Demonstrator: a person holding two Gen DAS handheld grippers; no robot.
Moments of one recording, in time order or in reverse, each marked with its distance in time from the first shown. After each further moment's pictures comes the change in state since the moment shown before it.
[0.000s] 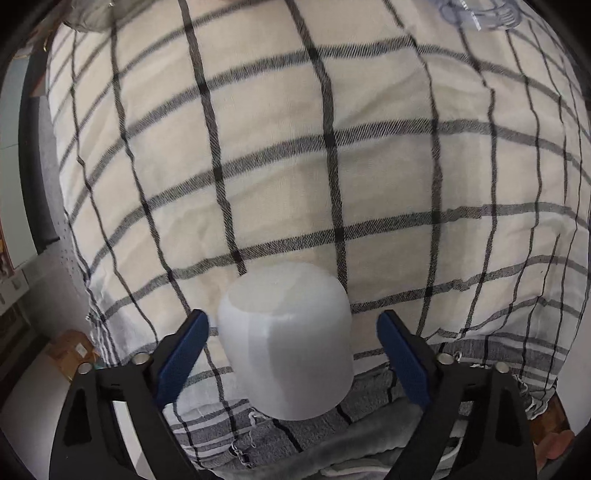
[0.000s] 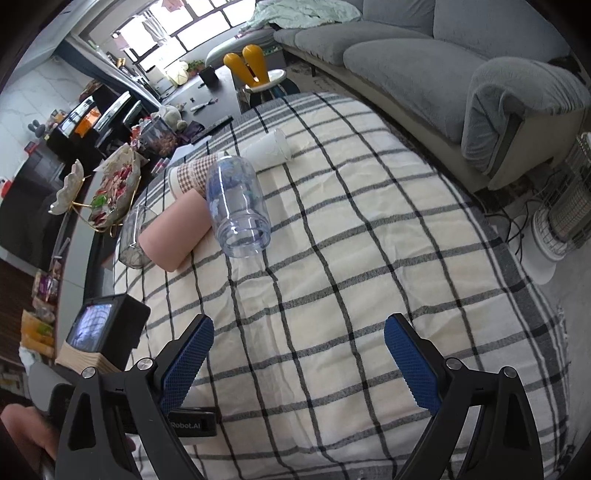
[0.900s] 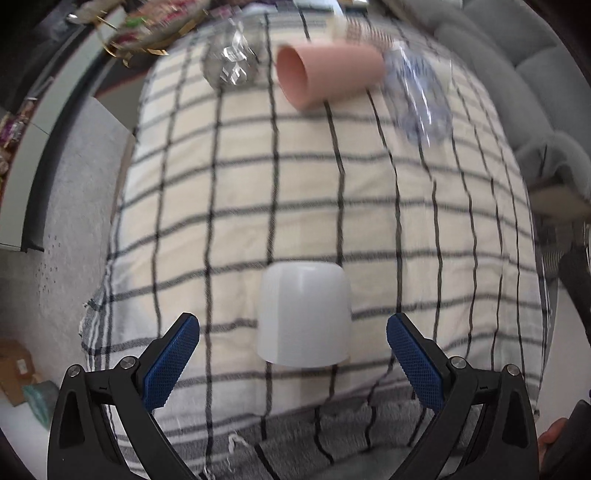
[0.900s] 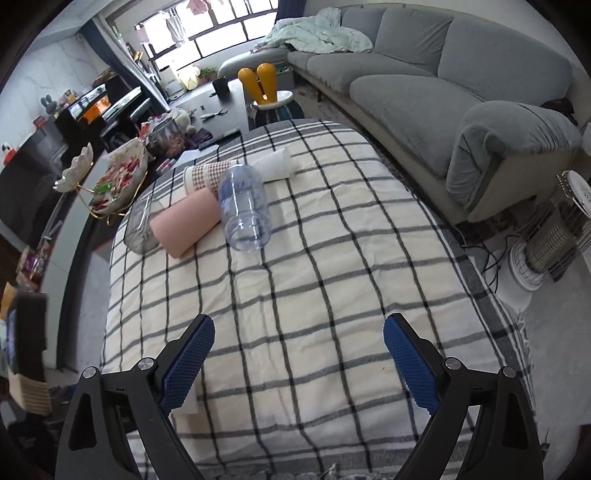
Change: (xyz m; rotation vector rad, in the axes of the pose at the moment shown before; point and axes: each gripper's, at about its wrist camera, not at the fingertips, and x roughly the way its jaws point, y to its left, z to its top) left arm -0.047 0.042 -0.094 -0.154 -0.495 -0.140; right arm -0.047 0.017 -0.027 -0.123 -0.114 -0.088
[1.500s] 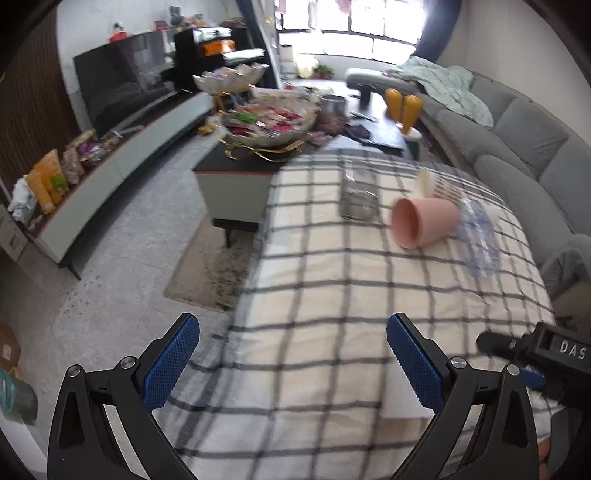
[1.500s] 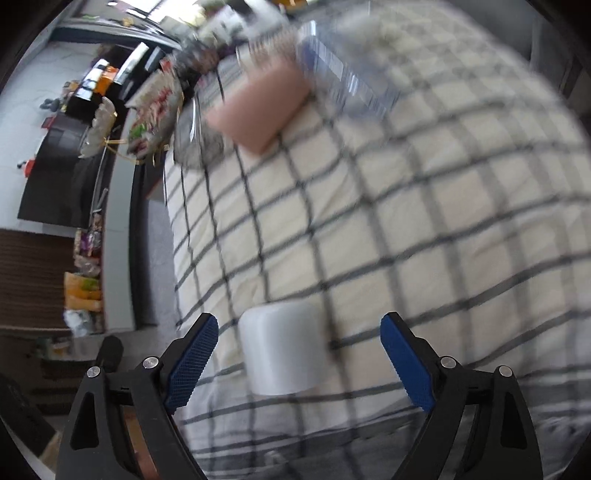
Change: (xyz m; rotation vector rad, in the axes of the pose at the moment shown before) left arm -0.061 0.103 -0.051 -0.182 -0.578 0.095; right arm 0.065 0.072 -0.028 0.088 0.313 0.249
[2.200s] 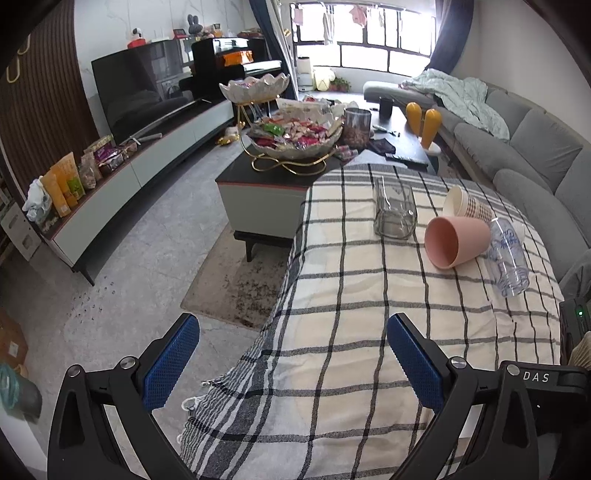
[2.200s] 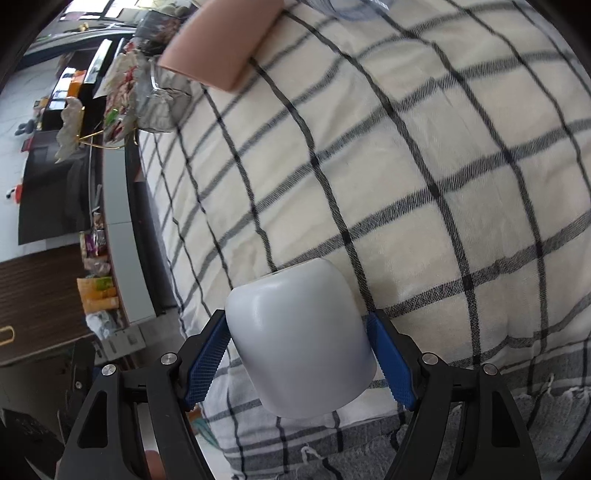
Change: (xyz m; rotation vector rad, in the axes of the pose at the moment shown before) left arm 0.017 0.035 0.009 -0.030 -0.070 0.086; right arm 0.089 0.004 -0.017 0.214 0.311 0.121
